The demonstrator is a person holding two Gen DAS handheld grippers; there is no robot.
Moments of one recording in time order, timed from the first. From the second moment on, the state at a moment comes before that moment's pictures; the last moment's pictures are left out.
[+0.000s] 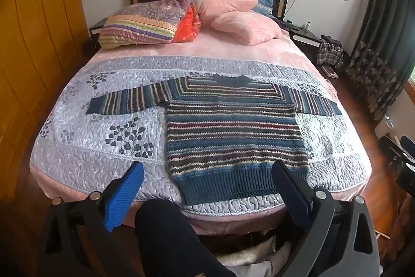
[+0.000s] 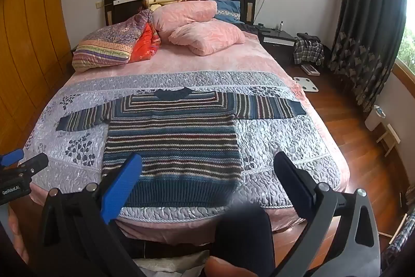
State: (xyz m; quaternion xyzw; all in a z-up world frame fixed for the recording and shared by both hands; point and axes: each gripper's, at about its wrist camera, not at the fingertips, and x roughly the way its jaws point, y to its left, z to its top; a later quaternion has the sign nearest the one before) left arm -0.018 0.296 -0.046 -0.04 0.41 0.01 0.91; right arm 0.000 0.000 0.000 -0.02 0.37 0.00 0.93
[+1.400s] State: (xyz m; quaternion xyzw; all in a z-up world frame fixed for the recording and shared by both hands) left arm -0.024 0.295 -0.033 -0.03 0.40 0.03 0.92; right arm 0.001 0.005 -0.009 -0.02 0.38 0.01 0.93
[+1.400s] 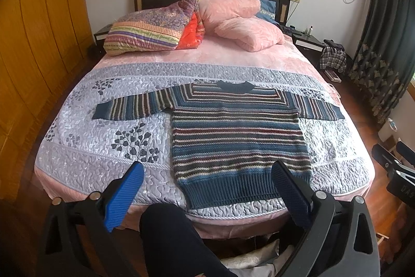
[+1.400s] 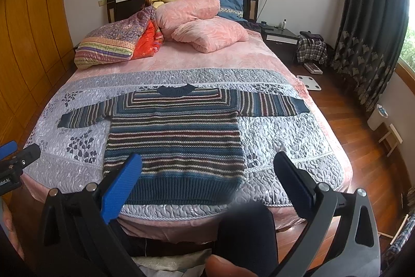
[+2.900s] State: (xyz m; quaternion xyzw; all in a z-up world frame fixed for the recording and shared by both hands) left arm -0.011 0.297 -0.029 -0.03 0.40 0.03 0.92; right arm 0.021 0.005 -0.019 -0.02 0.39 0.01 0.92
